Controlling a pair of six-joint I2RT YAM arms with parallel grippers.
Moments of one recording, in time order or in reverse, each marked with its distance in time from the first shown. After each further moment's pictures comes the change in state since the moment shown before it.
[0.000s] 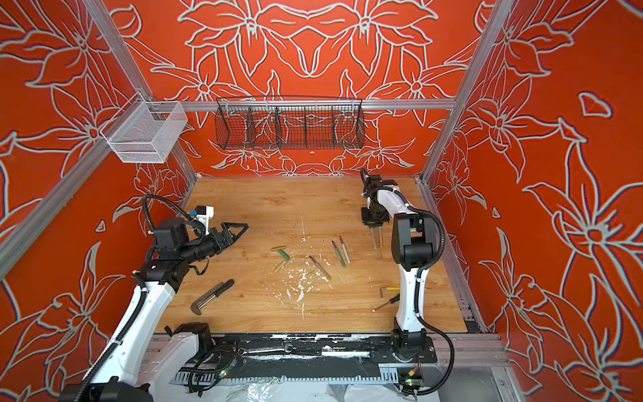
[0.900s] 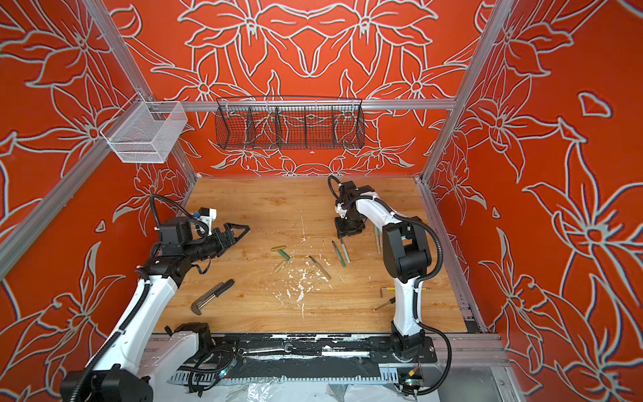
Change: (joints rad) left arm -0.007 0.063 0.004 -0.046 -0.026 0.010; right arm 0.224 -0.122 -0.128 0.006 -0.224 -0.066
